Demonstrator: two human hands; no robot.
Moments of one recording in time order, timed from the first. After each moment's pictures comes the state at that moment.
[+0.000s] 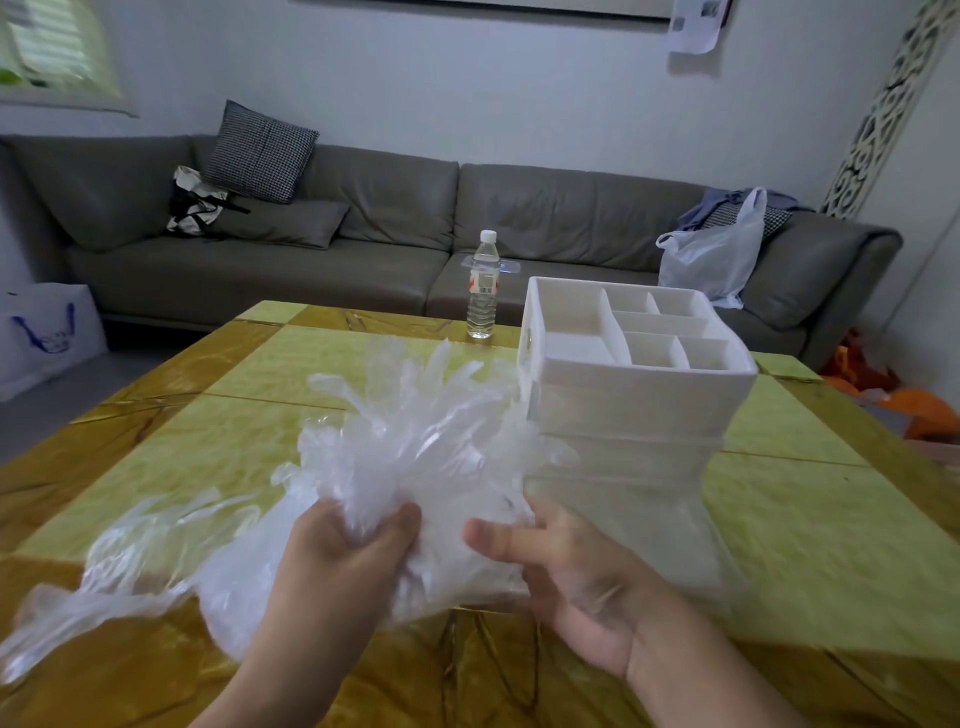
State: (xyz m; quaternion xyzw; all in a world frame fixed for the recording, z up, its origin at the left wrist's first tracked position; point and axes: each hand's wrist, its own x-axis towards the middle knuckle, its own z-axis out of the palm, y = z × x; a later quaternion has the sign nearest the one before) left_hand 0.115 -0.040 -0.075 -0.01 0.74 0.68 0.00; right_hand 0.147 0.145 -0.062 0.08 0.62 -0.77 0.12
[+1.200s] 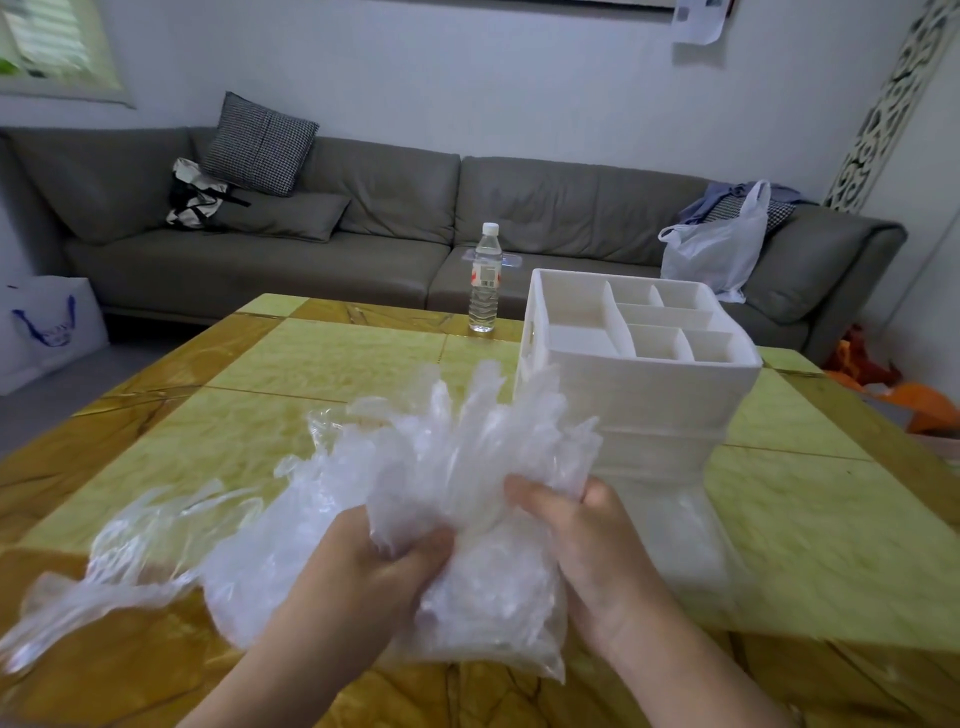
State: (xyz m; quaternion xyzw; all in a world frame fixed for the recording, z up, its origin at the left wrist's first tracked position) left_hand 0.126 -0.044 -0.065 0.07 0.77 0.62 0.11; right_hand 0.137 0.143 -0.076 0.17 0.61 -0.77 -0.09
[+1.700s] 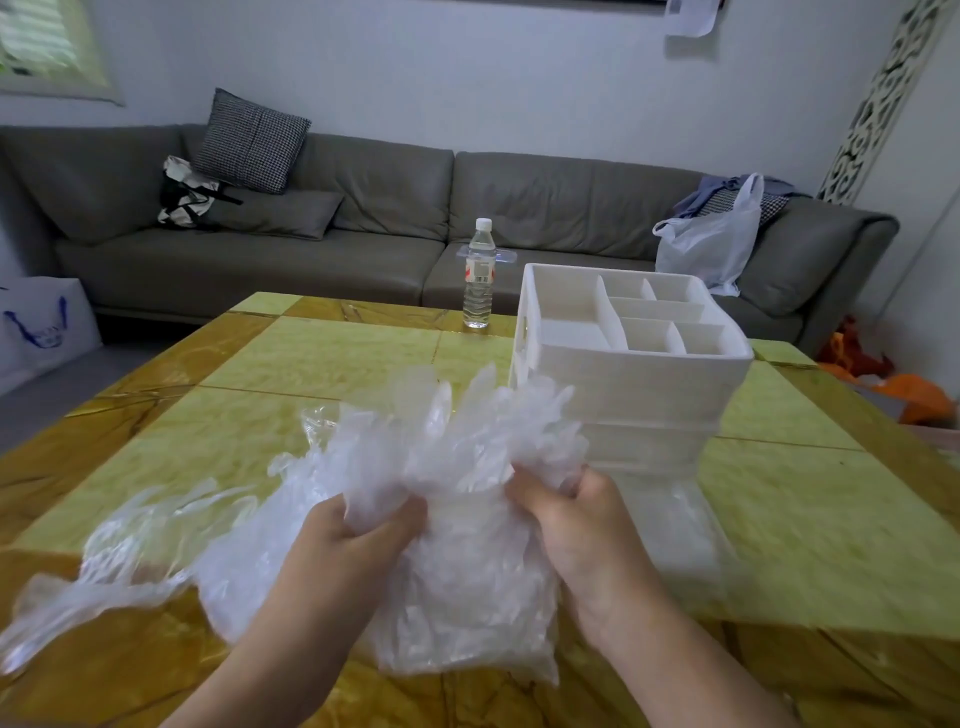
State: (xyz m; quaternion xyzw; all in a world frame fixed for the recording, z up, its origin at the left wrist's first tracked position) left_hand 0.126 -0.040 -0.061 -0.03 0.69 0.72 0.10; right_hand 0.134 0.144 -0.080 0.18 0.65 -0.73 -0.12
